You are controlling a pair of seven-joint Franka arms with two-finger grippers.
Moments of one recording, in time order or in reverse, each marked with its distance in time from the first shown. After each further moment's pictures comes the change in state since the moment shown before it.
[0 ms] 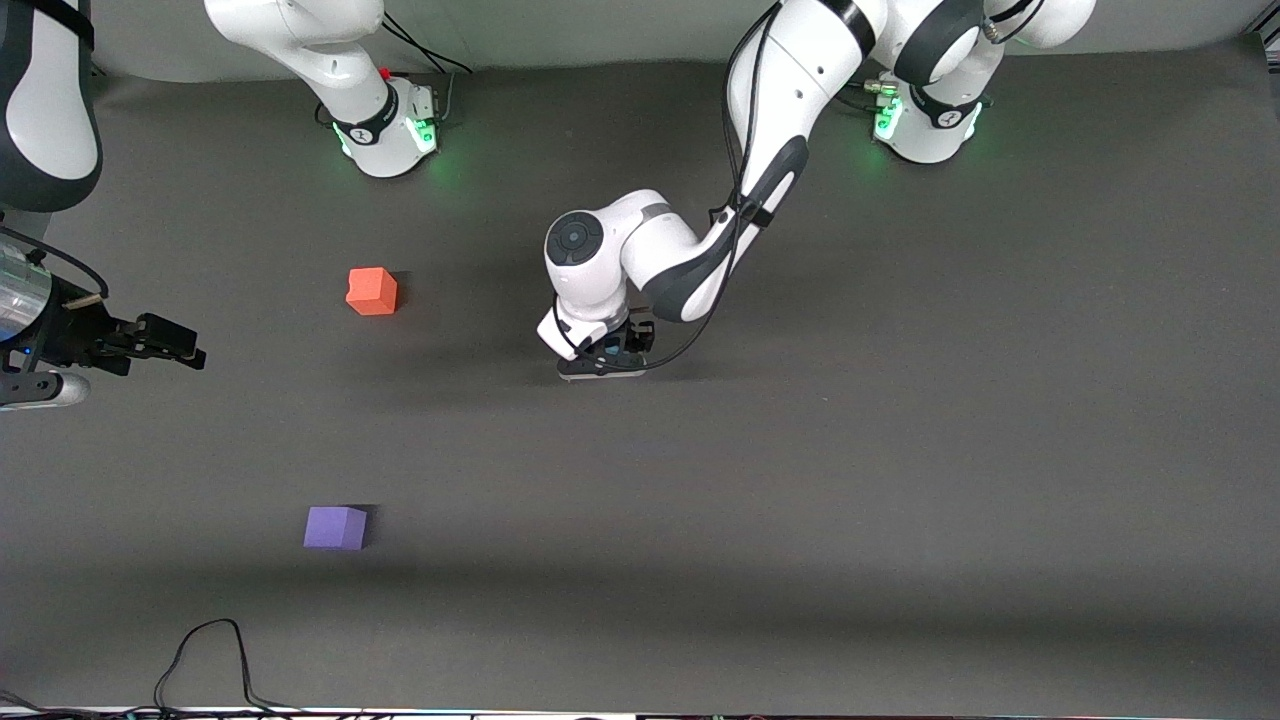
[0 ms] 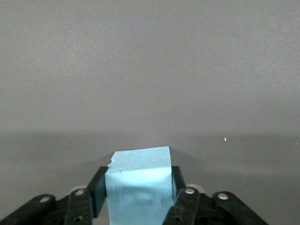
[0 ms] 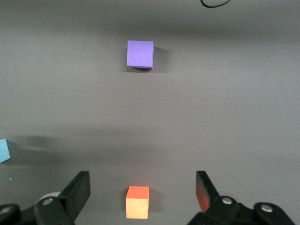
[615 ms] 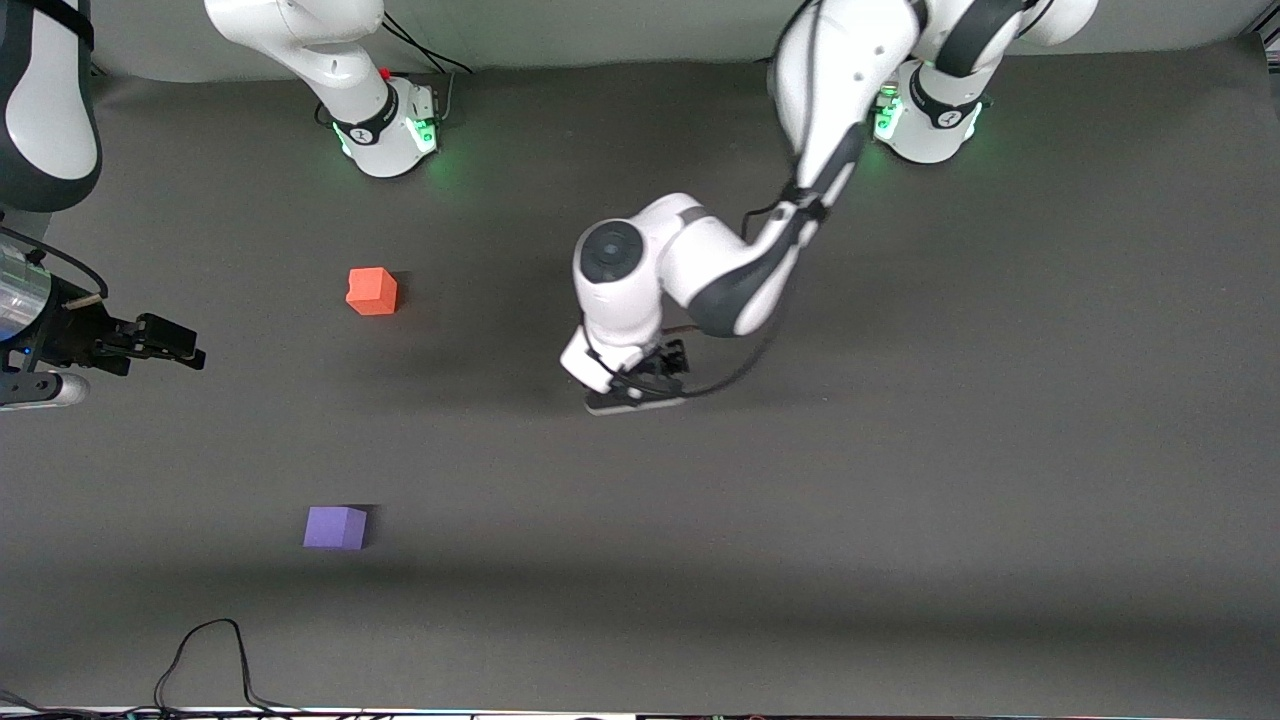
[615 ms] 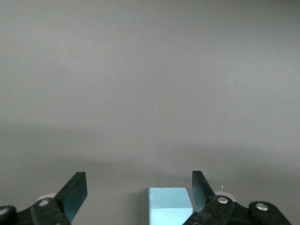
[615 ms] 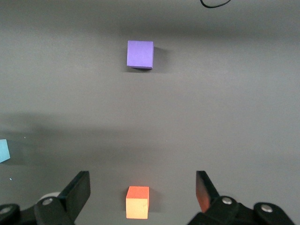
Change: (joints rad) left arm 0.165 -0.137 0.014 0.059 -0.073 -0.129 0.092; right arm 0.000 0.001 0.000 0.001 0.000 -0.001 0.000
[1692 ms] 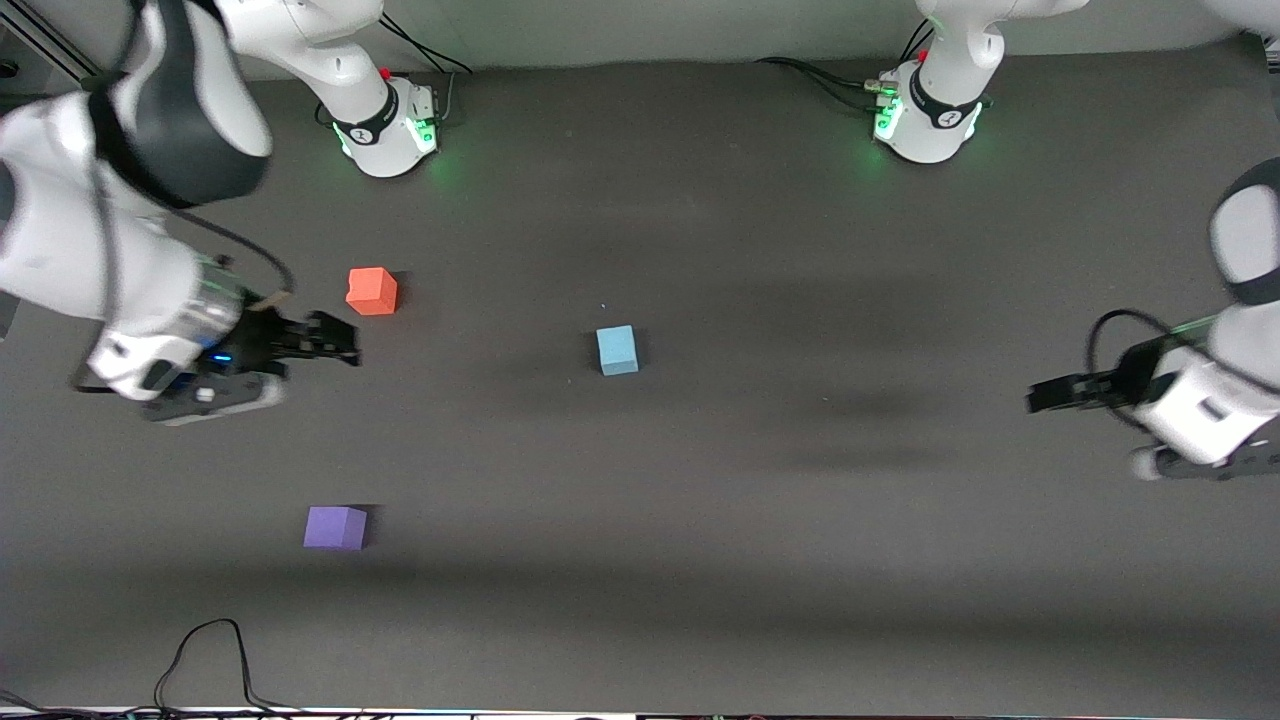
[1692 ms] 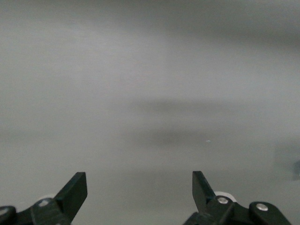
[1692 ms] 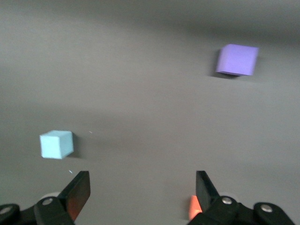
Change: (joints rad) left arm 0.747 -0.473 0.010 -0.279 -0.129 -0.328 0.874; right arm 0.310 0.109 0.022 0.060 0.081 0.044 0.224
